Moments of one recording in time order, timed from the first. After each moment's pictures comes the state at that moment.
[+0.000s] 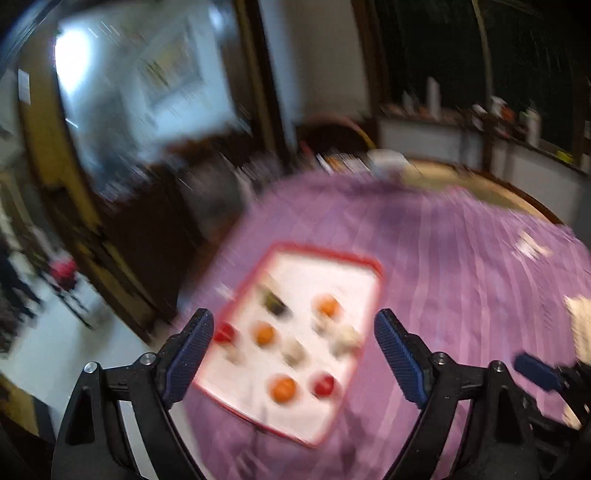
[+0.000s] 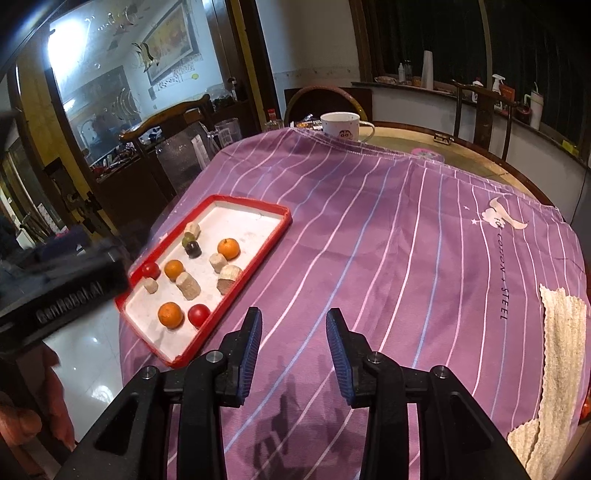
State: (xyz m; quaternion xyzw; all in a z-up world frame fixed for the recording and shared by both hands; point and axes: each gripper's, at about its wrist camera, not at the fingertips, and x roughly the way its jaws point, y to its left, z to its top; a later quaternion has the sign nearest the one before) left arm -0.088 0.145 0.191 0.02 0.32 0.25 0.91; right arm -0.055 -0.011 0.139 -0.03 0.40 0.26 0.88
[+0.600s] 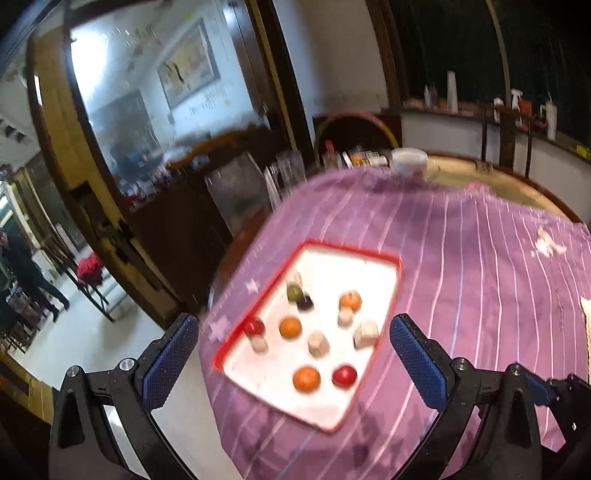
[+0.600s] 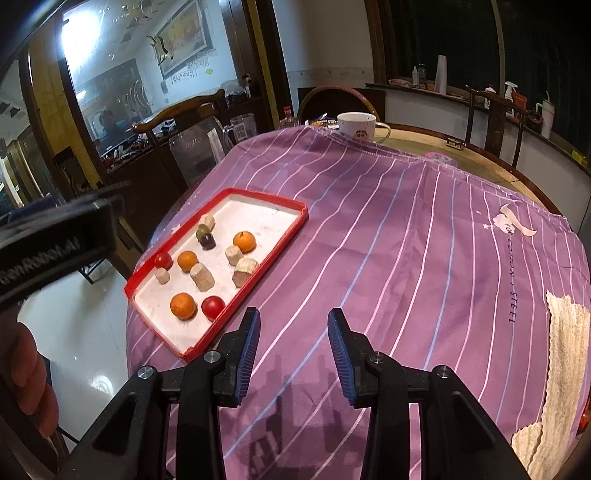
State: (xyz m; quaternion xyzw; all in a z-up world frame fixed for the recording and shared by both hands) left arm -0.088 0.143 0.189 0.01 0.37 0.26 0.89; right arm -0.066 0.003 0.132 -0.05 0.41 0.27 0.87
